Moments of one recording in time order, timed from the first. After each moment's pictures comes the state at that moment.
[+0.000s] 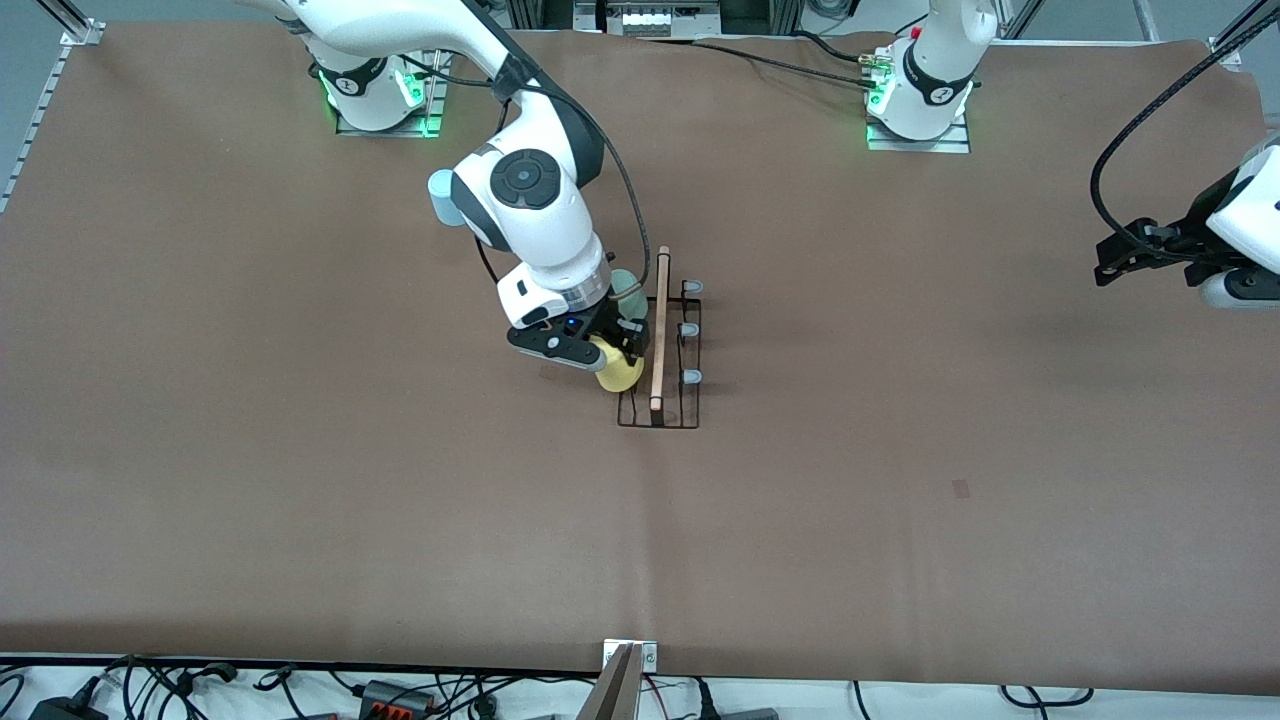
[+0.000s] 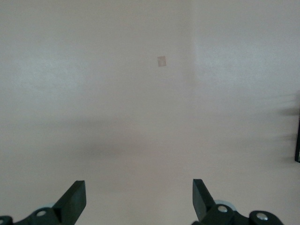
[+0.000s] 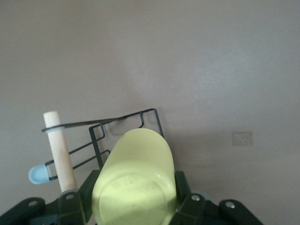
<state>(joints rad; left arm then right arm) 0.00 0.04 0.01 -1.62 0.04 1.64 0.02 0.53 0.56 0.20 -1.61 -0.13 2.41 1.10</state>
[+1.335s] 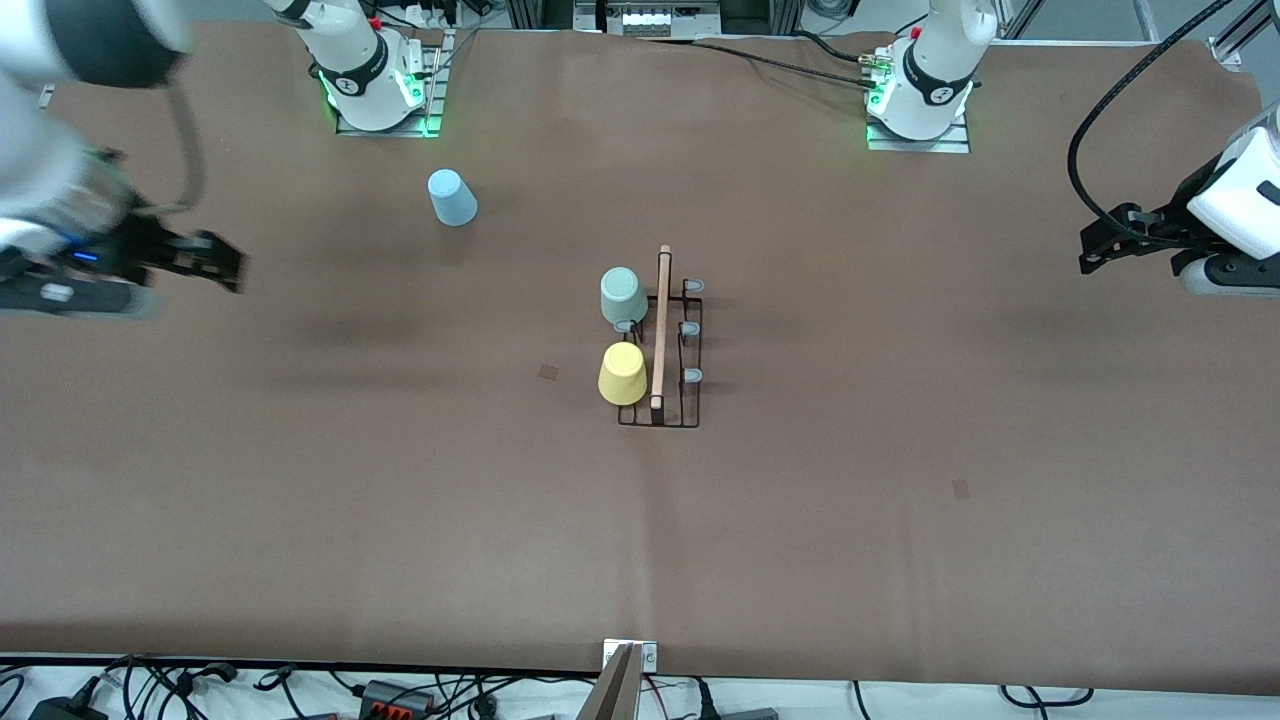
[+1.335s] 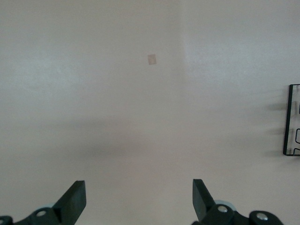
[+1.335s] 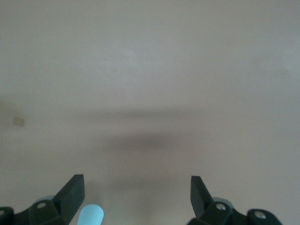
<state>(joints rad) -0.01 0.03 -0.02 -1.58 0.04 1.58 0.00 -0.06 0.07 0.12 -1.57 -0.10 1.60 0.12</state>
